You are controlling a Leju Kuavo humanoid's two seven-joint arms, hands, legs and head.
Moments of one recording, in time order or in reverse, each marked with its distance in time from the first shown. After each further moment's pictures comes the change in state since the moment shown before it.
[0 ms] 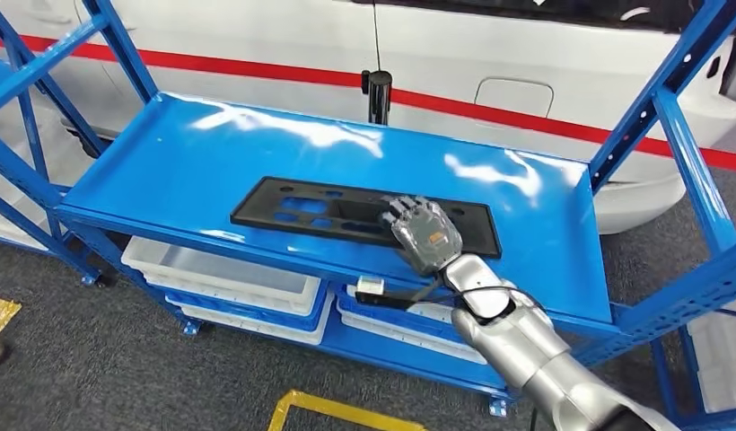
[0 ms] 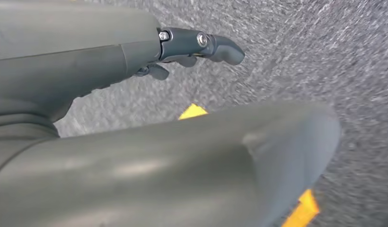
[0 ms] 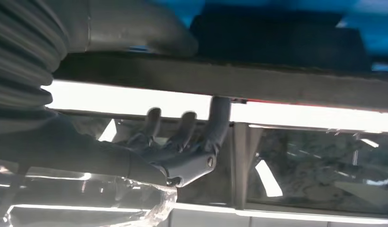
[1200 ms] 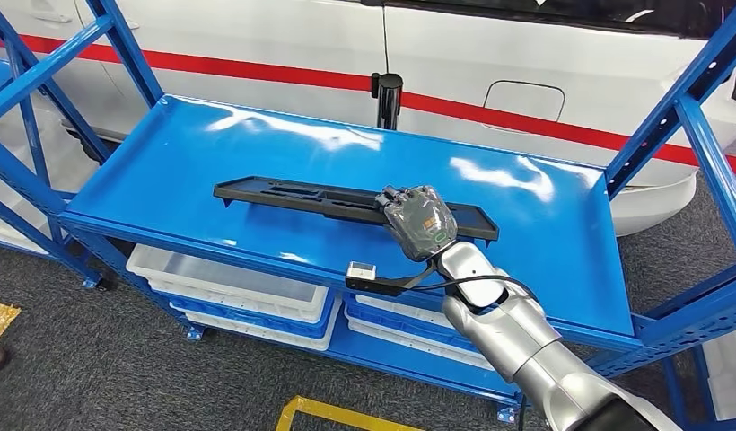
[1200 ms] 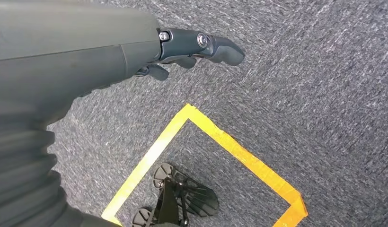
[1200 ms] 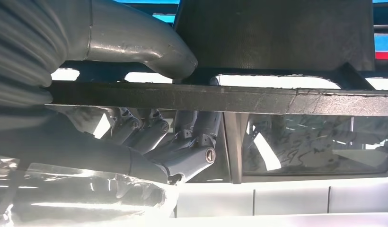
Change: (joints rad) left arm 0.001 -0.007 0.067 0.000 -0.058 -0.017 0.028; right arm -0.036 0.042 -0.021 0.015 -0.014 -0.076 -0.005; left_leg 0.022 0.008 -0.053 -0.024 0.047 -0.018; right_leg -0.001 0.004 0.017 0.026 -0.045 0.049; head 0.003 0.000
